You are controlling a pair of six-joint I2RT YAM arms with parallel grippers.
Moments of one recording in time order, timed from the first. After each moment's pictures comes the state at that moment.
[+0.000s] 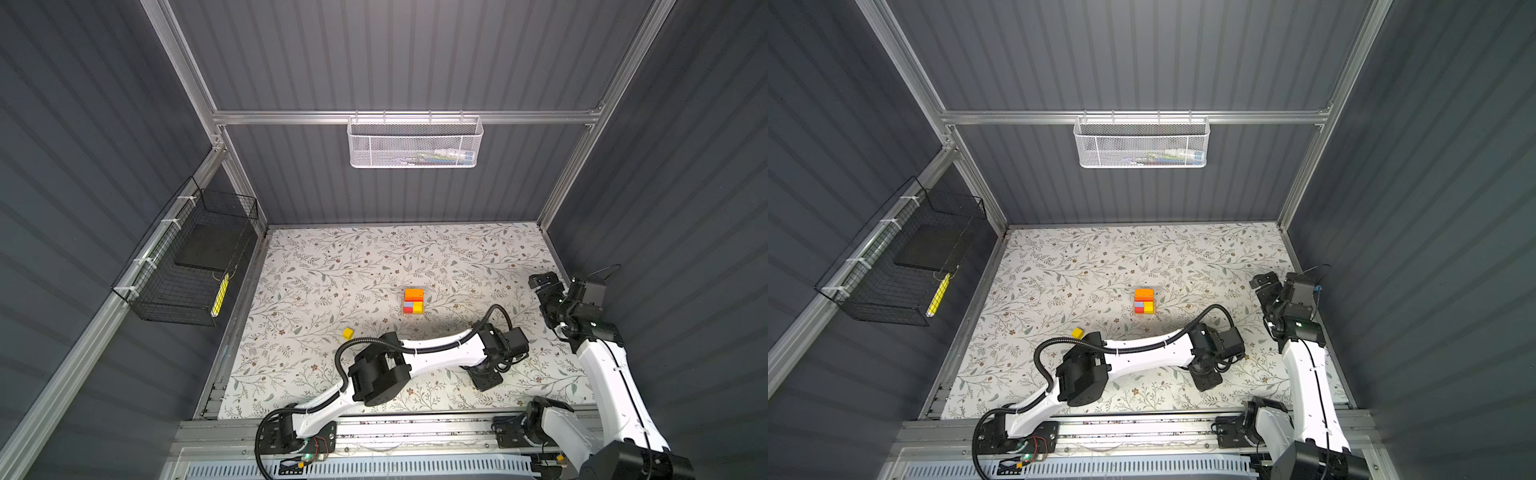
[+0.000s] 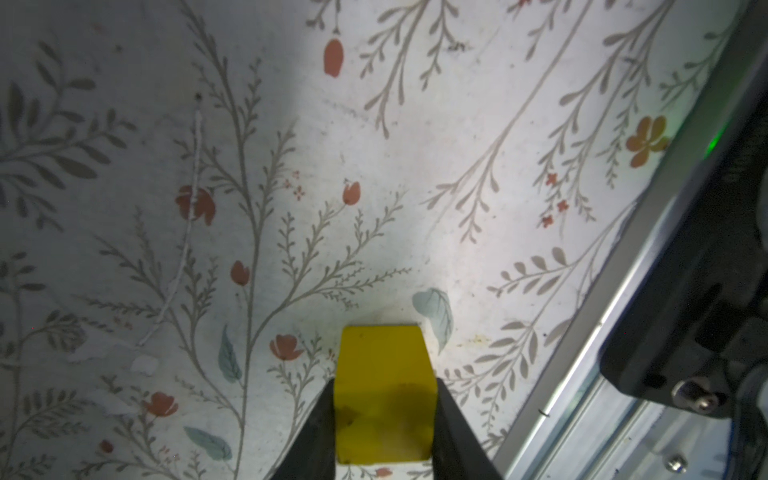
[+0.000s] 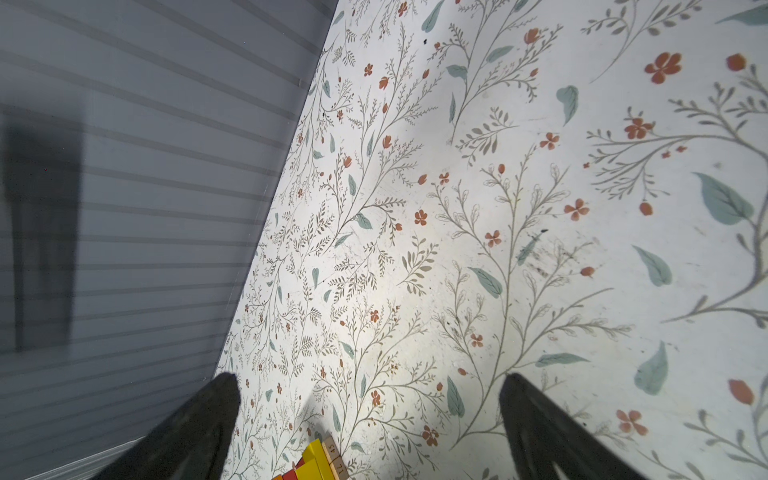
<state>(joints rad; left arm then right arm) -1.34 2.42 2.14 -1.12 0.06 -0.06 -0.24 0.95 0.74 -0.43 -0.16 0.94</state>
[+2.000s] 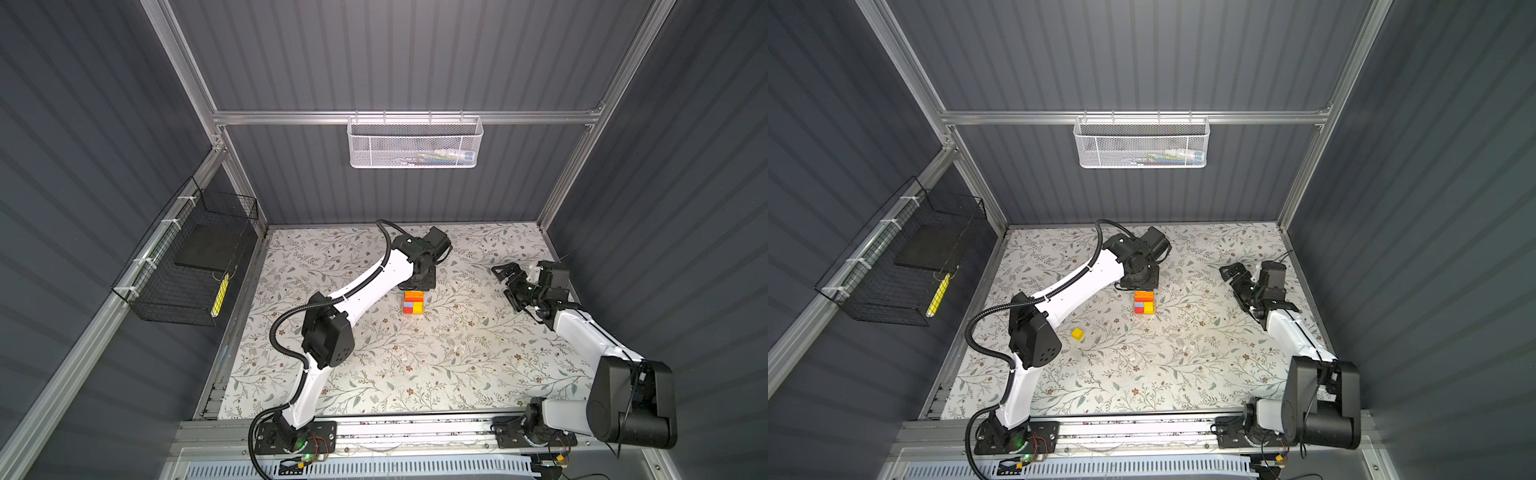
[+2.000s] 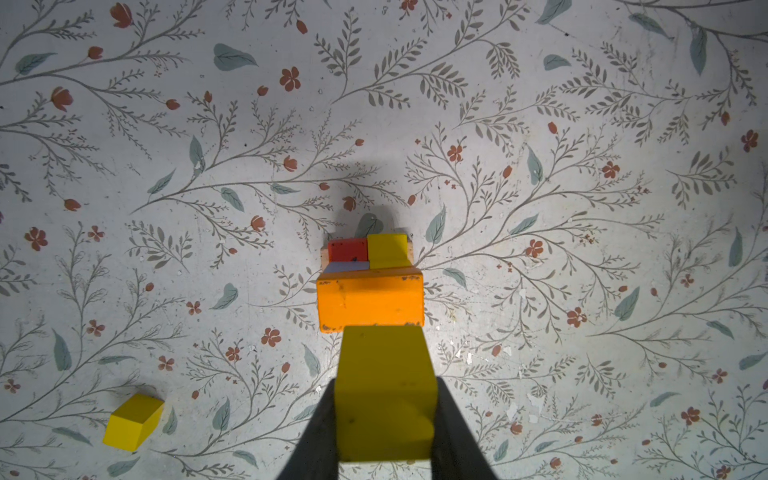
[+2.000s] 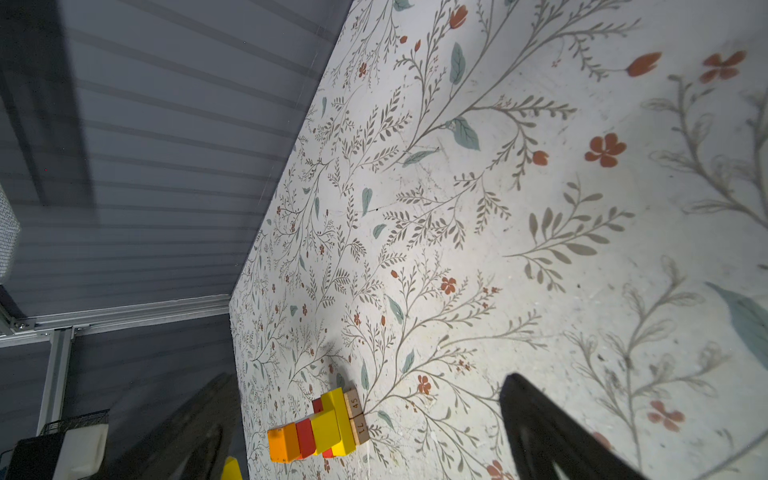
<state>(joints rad) -0.83 2.16 2.18 -1.26 -0.16 -0.67 -0.11 1.33 0.72 -0.03 -0.44 0.89</state>
